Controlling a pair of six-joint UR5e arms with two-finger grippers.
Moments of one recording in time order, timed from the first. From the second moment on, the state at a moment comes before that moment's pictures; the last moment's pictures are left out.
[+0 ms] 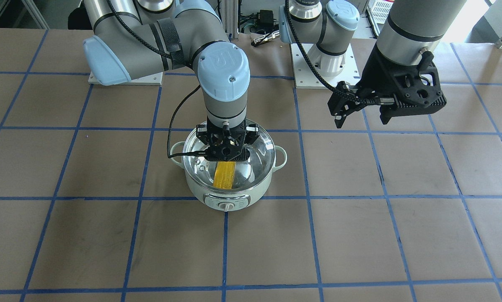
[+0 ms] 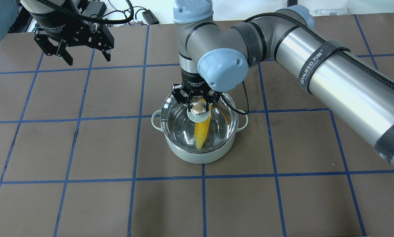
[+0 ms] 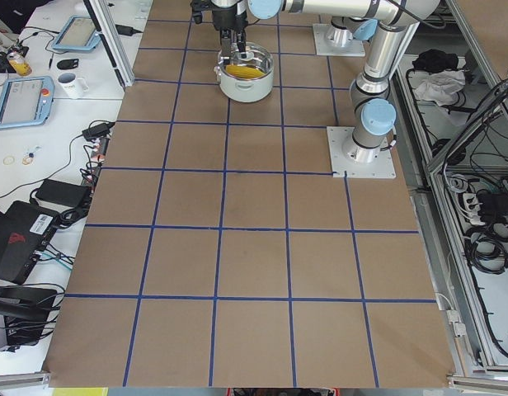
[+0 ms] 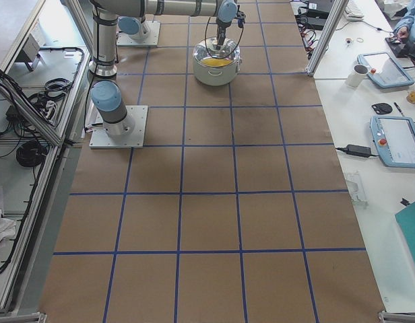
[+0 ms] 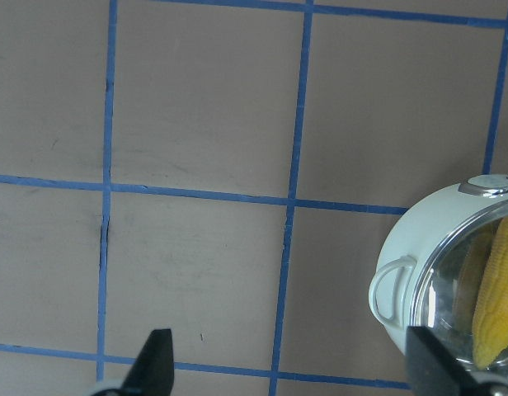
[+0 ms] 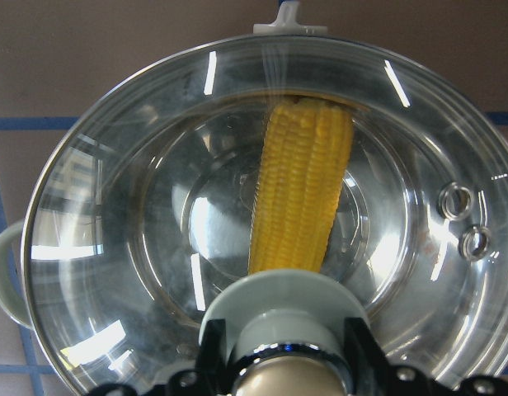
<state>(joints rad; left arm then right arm) -1.55 -1.65 -1.42 -1.60 1.61 -0.08 1.98 -1.20 1.46 -1.70 -1.49 0.40</state>
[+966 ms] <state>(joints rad) -1.56 -1.62 -1.42 -1.61 1.61 -0.08 1.98 -1.20 1.46 -1.70 -1.49 0.40</state>
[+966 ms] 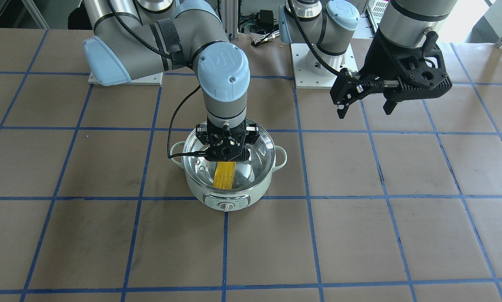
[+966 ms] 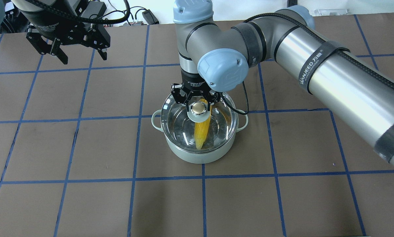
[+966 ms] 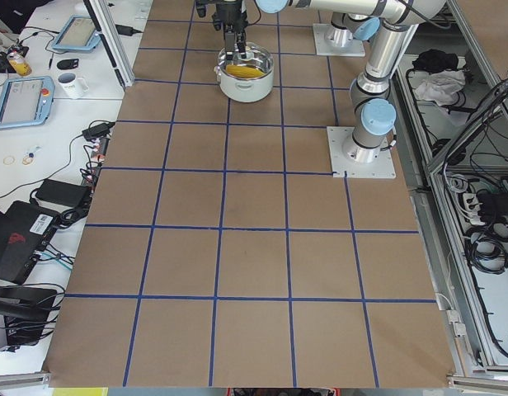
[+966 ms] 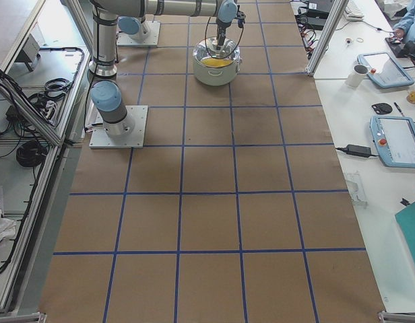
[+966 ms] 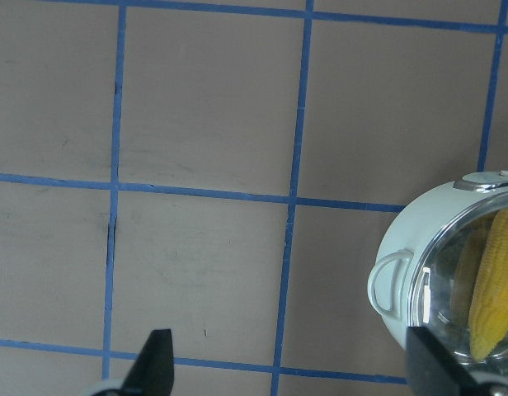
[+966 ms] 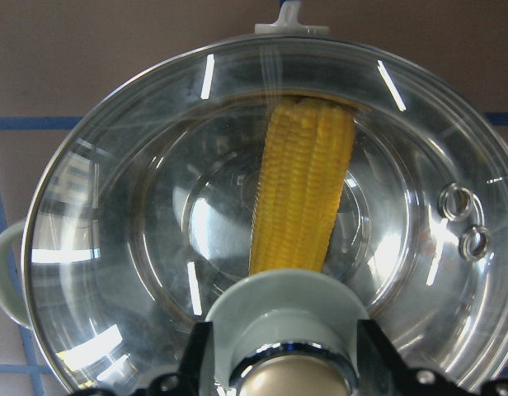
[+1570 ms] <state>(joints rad) -1.56 -1.62 -1.42 -1.61 1.61 -0.08 1.98 -1.20 1.46 -1.69 -1.49 0.40</state>
